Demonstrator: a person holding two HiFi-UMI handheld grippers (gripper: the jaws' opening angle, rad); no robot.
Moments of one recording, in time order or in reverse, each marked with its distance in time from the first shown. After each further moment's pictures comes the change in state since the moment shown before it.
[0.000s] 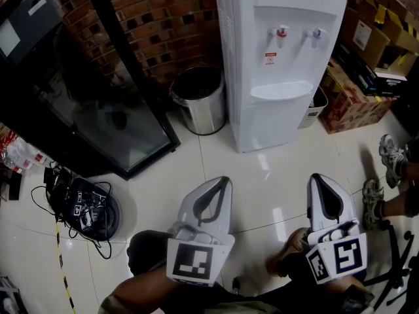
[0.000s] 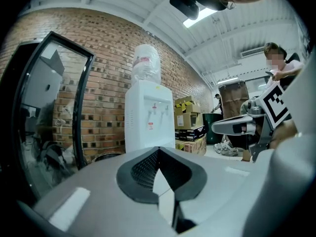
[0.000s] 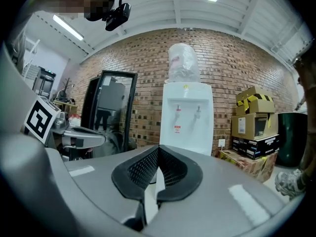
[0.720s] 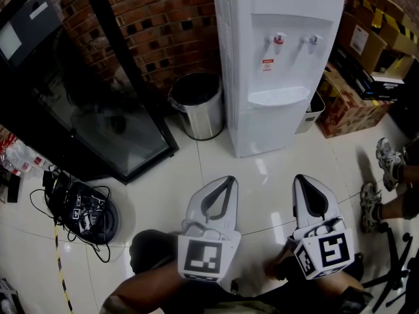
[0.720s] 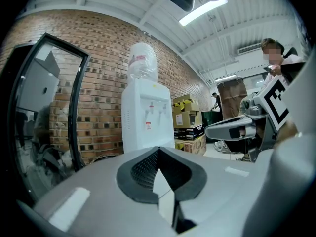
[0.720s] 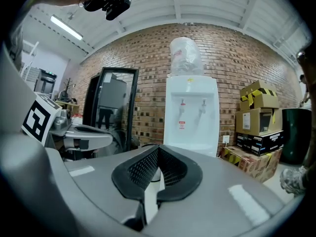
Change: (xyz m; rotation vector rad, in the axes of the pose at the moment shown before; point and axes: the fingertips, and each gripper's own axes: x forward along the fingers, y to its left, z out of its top) left arm 0.017 -0.009 -0.002 0.041 -0.011 -0.008; right arm 0.021 0.014 -0.011 0.000 0.029 0.035
